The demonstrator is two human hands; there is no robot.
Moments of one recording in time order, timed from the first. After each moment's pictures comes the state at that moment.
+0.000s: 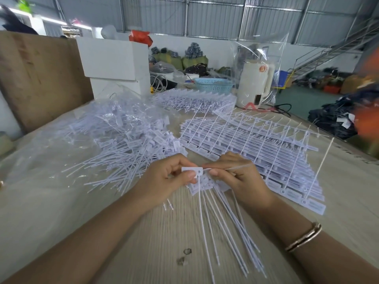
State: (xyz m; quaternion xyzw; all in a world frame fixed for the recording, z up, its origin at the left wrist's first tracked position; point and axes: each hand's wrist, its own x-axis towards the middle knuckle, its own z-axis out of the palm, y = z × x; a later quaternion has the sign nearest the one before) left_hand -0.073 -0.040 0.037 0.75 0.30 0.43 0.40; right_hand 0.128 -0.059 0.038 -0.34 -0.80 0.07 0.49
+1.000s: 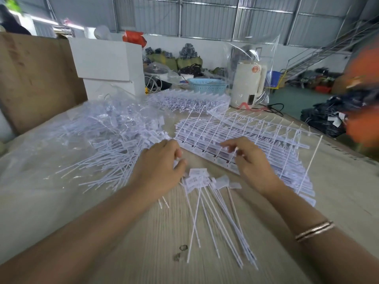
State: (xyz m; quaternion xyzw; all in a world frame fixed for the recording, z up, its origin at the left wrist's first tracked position) left_hand -0.065 -0.036 0.059 0.82 0.47 0.33 0.02; right_hand 0.155 -0.062 0.056 -0.53 -0.71 0.08 0.45
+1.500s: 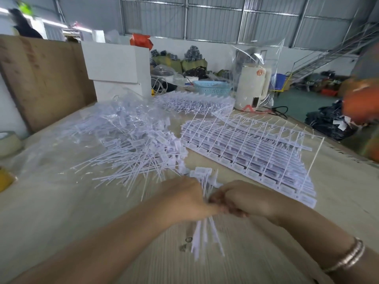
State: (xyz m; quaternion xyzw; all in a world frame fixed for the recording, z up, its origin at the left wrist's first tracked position) left_hand -0.038 -0.084 0.060 0.86 0.51 -0.01 0.10; right_hand 0.114 -0.114 0.070 -0.63 -0.67 0.37 0.13
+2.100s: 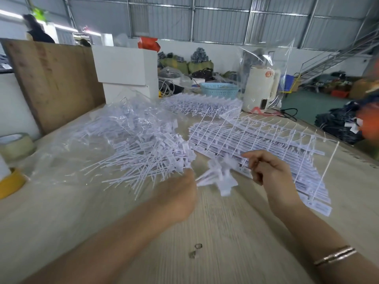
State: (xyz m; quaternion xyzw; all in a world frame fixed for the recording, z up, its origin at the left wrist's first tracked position) left_hand -0.060 -0.068 0.048 0.83 0.54 0.07 0.06; right_hand 0.141 -0.084 0.048 -0.49 -0.50 0.32 0.64
